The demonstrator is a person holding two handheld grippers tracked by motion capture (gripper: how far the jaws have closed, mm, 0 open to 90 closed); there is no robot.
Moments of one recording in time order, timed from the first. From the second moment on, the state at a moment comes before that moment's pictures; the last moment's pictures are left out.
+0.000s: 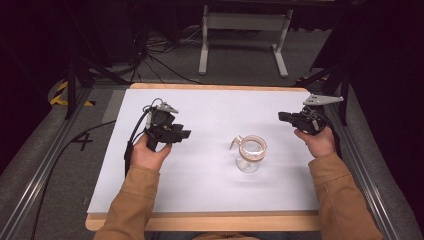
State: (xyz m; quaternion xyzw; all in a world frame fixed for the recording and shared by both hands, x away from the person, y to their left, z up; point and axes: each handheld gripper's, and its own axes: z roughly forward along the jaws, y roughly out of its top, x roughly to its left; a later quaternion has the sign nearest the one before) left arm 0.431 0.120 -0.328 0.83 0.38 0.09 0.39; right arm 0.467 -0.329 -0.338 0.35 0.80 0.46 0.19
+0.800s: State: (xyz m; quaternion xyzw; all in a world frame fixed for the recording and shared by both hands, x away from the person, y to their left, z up) left arm 0.448 0.019 -0.321 0.85 0.33 0.06 0.41; right arm 0.443 -0.357 -0.354 0.38 0.79 0.47 0.13
